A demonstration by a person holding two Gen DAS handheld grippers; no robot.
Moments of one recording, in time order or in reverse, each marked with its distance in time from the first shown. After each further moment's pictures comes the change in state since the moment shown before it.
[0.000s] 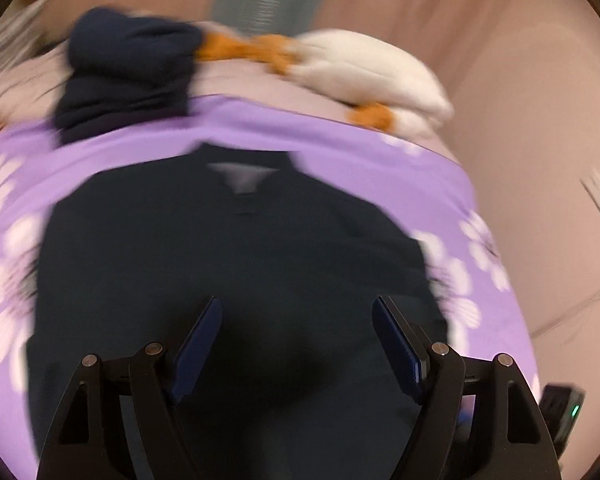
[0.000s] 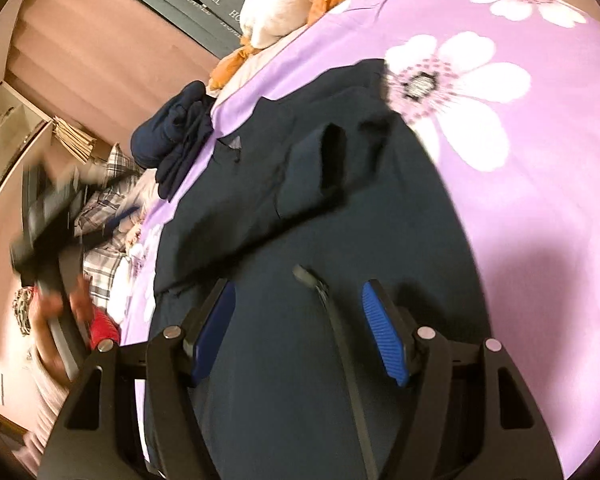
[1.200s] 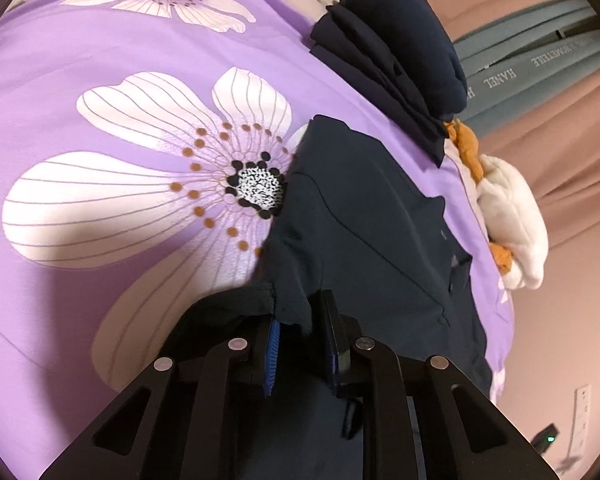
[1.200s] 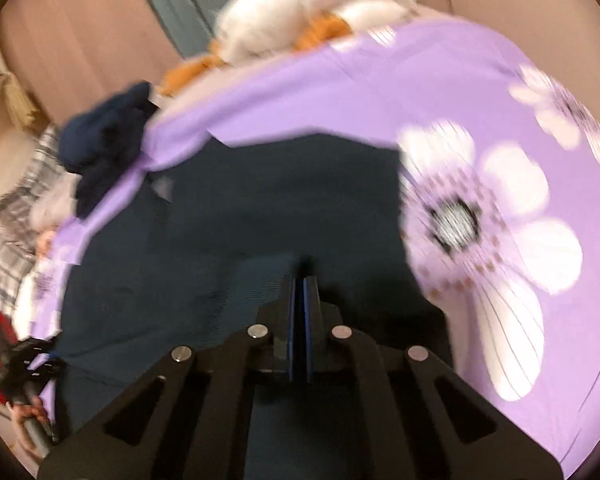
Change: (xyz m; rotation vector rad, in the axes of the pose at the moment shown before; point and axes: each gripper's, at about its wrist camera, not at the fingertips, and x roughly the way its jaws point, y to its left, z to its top) left arm 0.024 0.229 -0.063 -0.637 -0.107 0.017; right arm 0.097 0.008 0.100 -0.173 -0.070 -0.335
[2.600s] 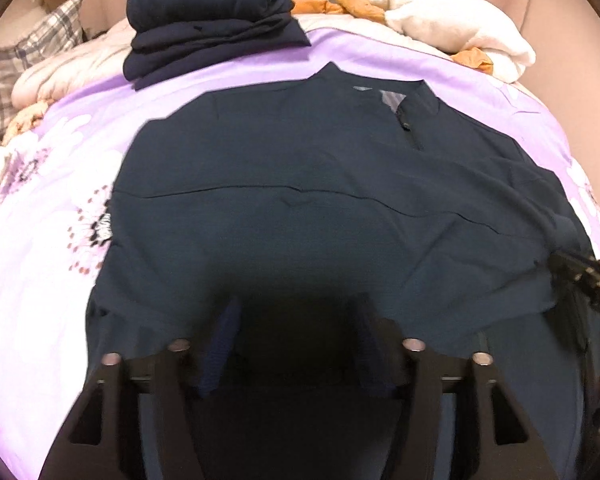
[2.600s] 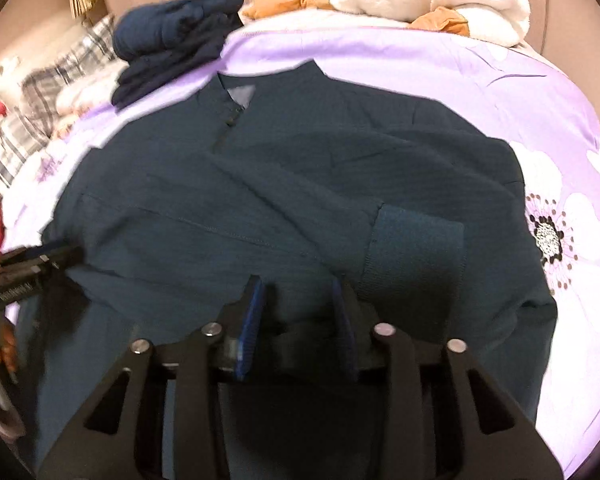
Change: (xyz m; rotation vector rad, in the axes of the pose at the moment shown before) left arm 0.019 -0.117 -0.089 0.756 0.080 0.272; right arm 0.018 0.092 -0.032 -0.350 0.092 0.051
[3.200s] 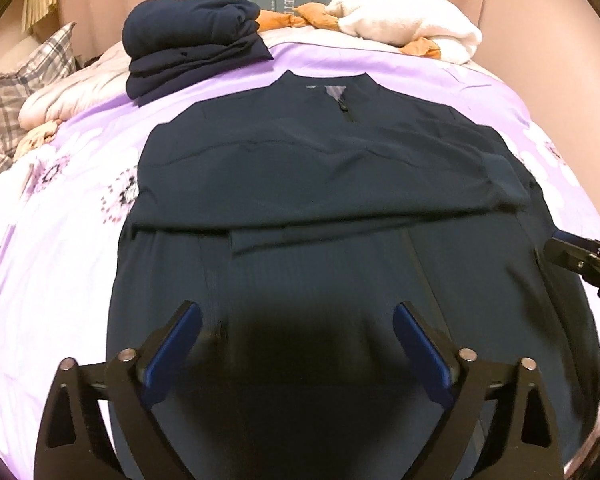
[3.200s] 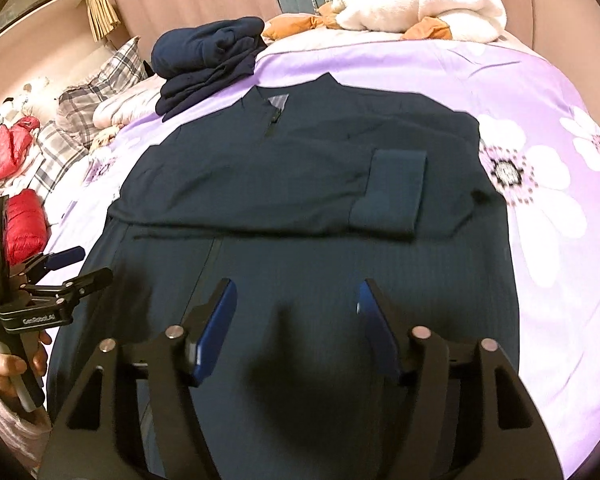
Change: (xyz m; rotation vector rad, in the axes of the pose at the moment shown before) left arm -0.072 -0.030 -0.065 0.087 -0.024 -0.015; right arm -0.086 0.016 -0.075 0.044 -0.029 0.074
